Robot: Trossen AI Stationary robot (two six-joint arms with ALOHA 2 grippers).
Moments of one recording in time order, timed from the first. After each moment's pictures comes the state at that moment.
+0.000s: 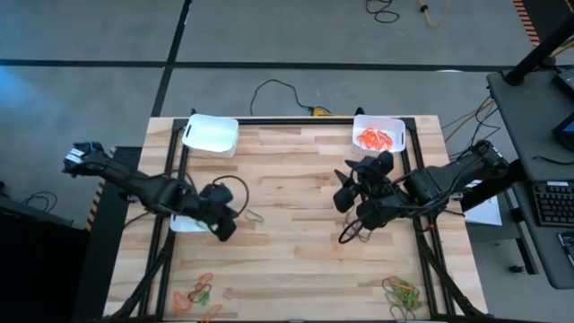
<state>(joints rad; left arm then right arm) -0.37 1.08 0.78 -0.65 -0.30 -0.92 0.42 1.42 1.53 -1.11 1.02 0.96</state>
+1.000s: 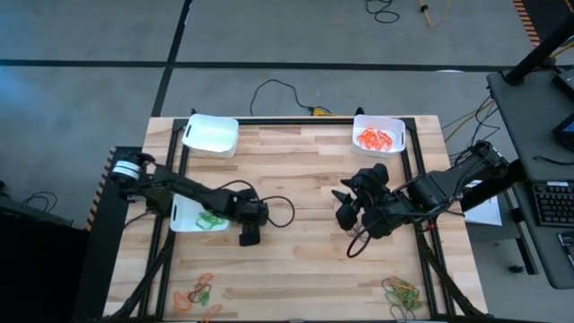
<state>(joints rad) -0.18 1.71 0.84 -0.40 -0.14 -0.27 0.48 1.42 1.53 -1.06 0.83 0.99</state>
